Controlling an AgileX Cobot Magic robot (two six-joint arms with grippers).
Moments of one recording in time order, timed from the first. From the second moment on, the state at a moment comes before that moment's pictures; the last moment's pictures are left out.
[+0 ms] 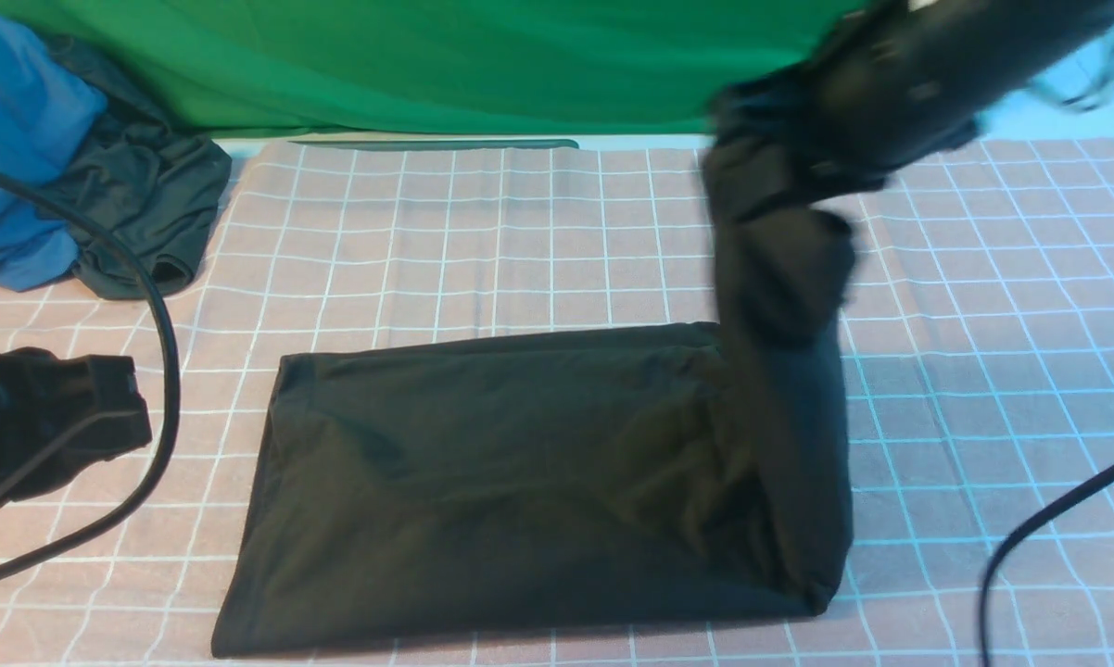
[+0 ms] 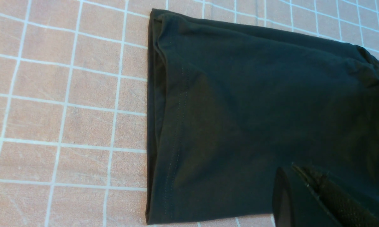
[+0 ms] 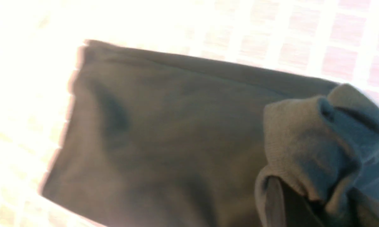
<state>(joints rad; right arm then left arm) 0.50 1.68 -1.59 0.24 0.95 0.19 0.03 0.83 -0.79 -0.30 0.90 -0.04</state>
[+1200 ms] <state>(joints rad) 0.84 2.07 -1.66 0.49 0.39 0.28 0.03 0.83 -0.79 -0.30 0.90 -0.02</state>
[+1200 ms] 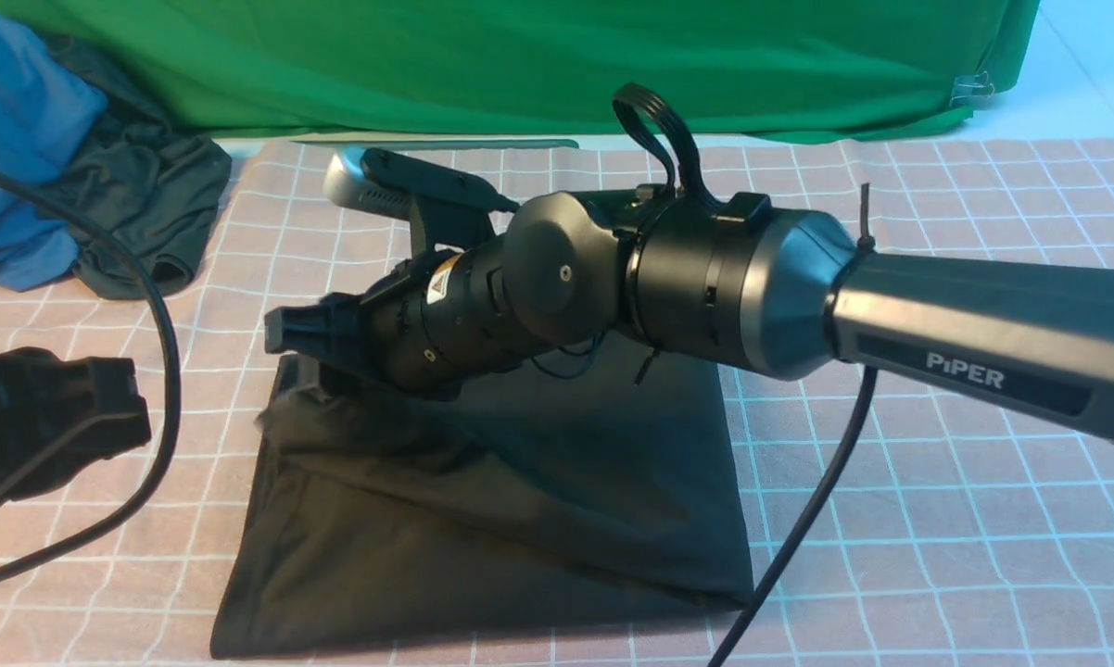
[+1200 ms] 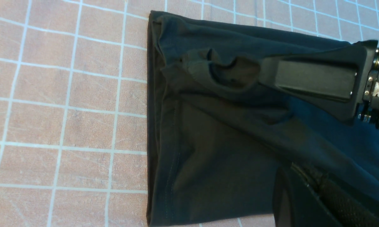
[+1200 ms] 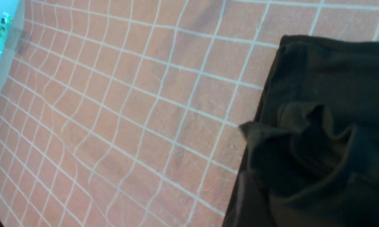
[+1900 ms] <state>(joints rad) 0.71 2.13 -1.81 0.14 0.76 0.10 0.03 0.83 -0.79 -0.30 0.90 0.00</state>
